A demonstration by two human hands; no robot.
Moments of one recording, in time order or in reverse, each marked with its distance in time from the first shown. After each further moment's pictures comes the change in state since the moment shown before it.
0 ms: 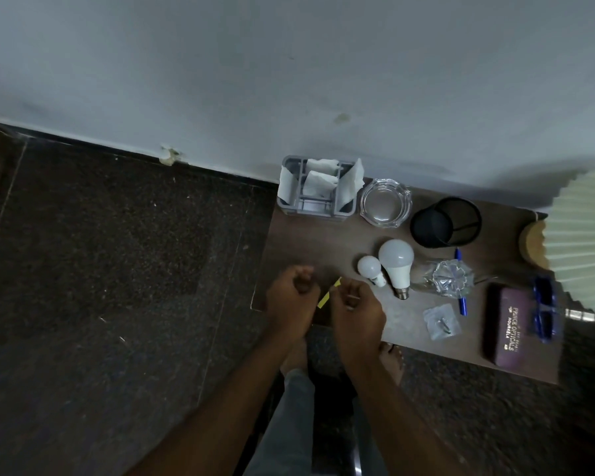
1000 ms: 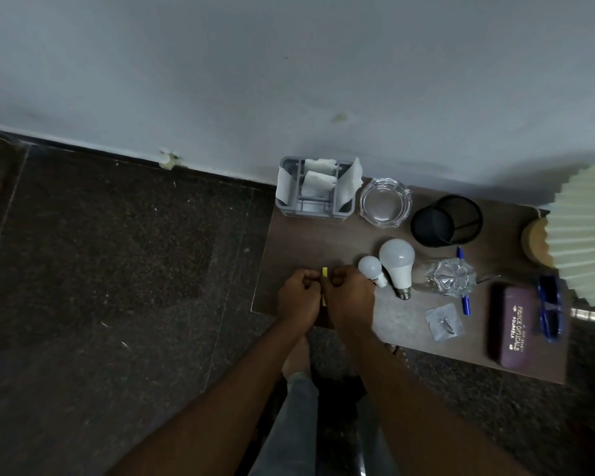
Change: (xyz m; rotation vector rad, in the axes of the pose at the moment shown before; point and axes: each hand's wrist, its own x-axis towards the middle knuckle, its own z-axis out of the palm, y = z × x) left_hand 0.021 -0.011 0.021 0.107 -0.109 -0.135; right_hand 0.043 0.006 0.029 -0.240 -0.079 -0.007
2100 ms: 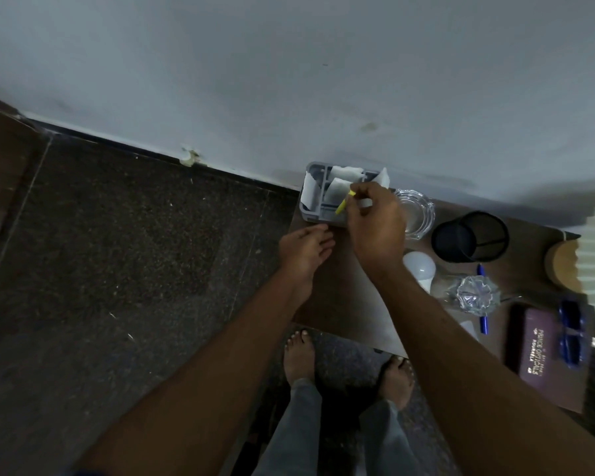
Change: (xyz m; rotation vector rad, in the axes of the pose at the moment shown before) left_hand 0.028 0.078 -0.047 -0.782 -0.072 -0.167; right_hand 0.059 -0.109 -0.042 0.107 0.136 -0.422
